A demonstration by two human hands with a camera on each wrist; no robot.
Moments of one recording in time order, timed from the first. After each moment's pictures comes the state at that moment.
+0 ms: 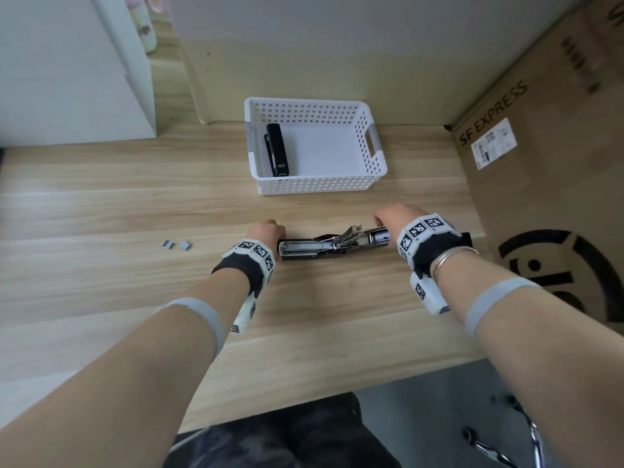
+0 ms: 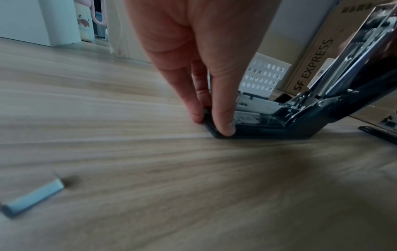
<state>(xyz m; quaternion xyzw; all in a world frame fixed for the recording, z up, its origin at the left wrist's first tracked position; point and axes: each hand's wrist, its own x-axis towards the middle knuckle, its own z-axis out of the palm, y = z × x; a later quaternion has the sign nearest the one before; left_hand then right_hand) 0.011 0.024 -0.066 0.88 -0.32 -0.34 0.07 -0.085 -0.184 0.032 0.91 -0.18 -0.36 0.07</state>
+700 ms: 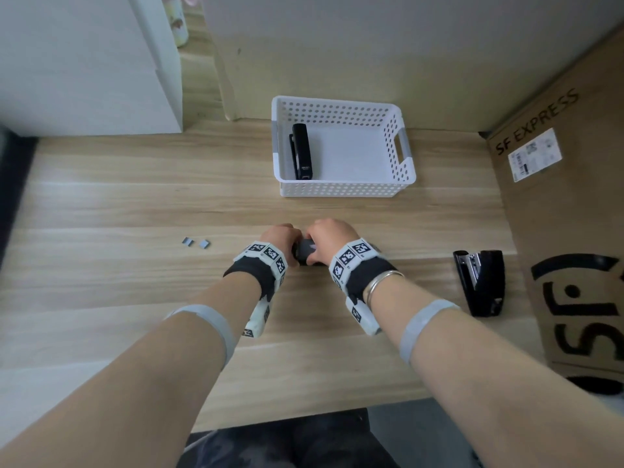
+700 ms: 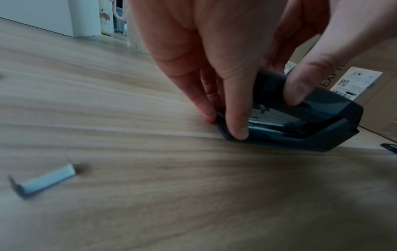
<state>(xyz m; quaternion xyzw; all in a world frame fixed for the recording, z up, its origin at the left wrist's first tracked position) 0.019 0.026 -0.072 0.88 -0.33 -0.34 0.05 -0.031 -0.076 -0.022 0.95 -0.03 -0.31 -0.05</state>
